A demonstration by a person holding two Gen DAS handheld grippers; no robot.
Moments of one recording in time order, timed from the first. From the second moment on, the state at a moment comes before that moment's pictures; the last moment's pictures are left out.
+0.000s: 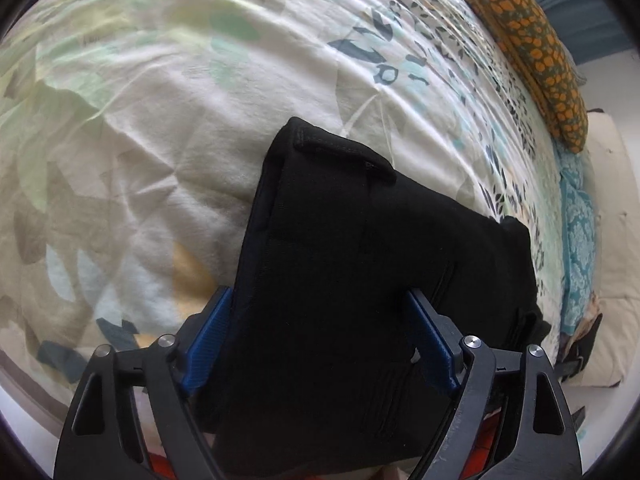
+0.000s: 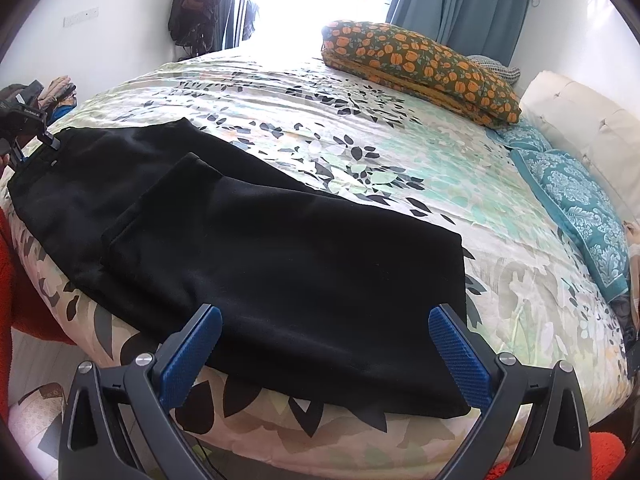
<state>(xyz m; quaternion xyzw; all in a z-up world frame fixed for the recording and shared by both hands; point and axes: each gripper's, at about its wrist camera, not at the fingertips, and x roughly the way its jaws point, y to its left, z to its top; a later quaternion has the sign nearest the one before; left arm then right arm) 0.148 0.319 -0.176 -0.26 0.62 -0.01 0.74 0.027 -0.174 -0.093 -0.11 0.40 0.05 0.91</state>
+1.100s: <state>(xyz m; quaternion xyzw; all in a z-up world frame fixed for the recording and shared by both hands) 0.148 0.010 -0.050 -0.43 0.52 -0.28 0.68 0.003 -0.349 -0.040 0.21 0.30 -0.09 0.93</state>
